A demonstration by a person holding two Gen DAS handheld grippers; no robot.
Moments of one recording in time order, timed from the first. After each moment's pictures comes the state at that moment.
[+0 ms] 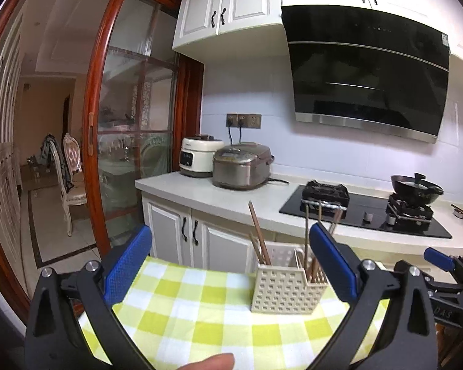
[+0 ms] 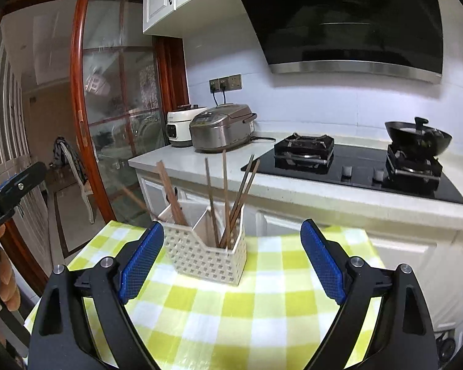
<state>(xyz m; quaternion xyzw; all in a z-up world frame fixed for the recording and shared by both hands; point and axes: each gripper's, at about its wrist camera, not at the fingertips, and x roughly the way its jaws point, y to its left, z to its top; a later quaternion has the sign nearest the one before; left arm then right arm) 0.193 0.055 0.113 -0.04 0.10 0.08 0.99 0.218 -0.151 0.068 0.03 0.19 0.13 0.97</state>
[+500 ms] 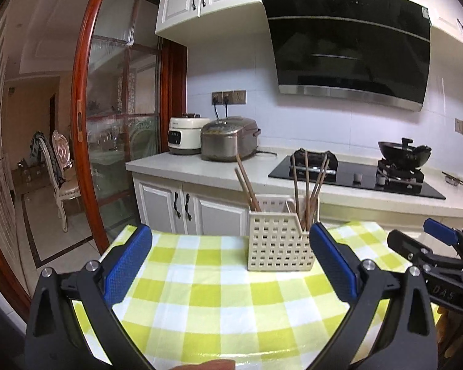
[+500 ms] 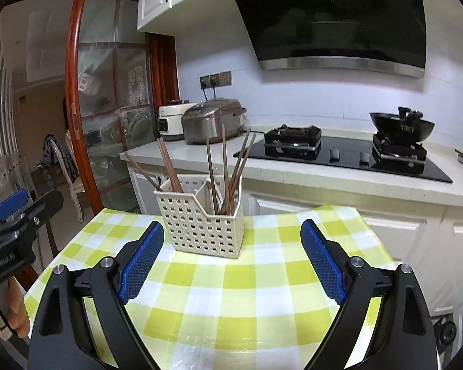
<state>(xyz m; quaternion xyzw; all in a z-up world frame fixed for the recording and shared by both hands) 0.176 0.044 0.055 -0.01 0.14 0.06 0.99 0.183 -0.136 0.027 0.03 0.19 0.09 0.98</state>
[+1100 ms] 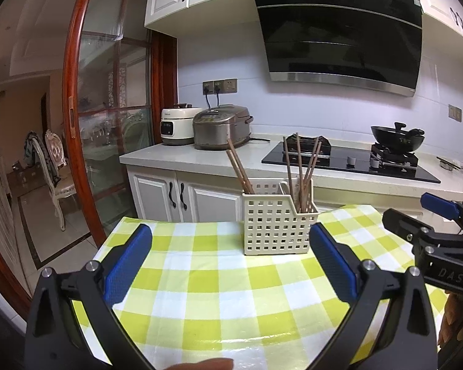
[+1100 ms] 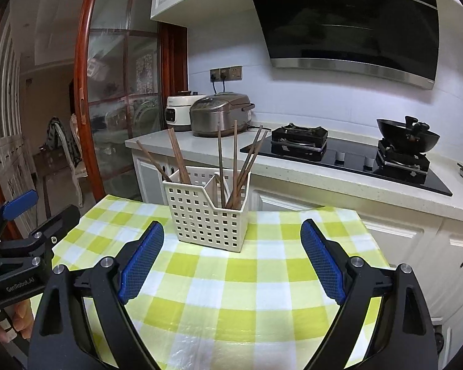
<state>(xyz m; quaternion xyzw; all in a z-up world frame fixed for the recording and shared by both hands) 0.171 0.040 0.044 0.01 0.16 0.04 0.99 0.173 -0.123 0.037 -0.01 0.20 0.11 0.97</state>
